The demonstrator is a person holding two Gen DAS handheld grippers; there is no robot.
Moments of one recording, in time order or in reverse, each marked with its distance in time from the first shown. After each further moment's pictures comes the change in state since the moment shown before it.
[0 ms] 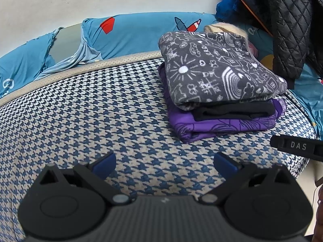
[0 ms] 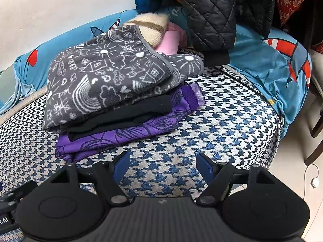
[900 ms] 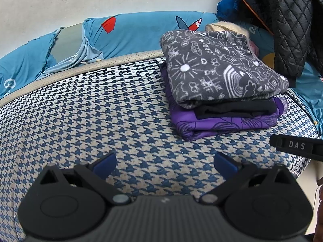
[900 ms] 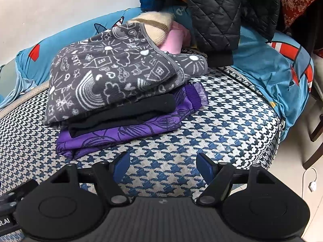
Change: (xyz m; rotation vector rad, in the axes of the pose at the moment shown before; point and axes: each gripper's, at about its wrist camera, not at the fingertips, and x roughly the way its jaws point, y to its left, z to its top) left arm -0.001 0.002 -0.002 0.004 0.000 0.008; right arm 0.001 0.006 -0.001 -0.030 0.005 -0.008
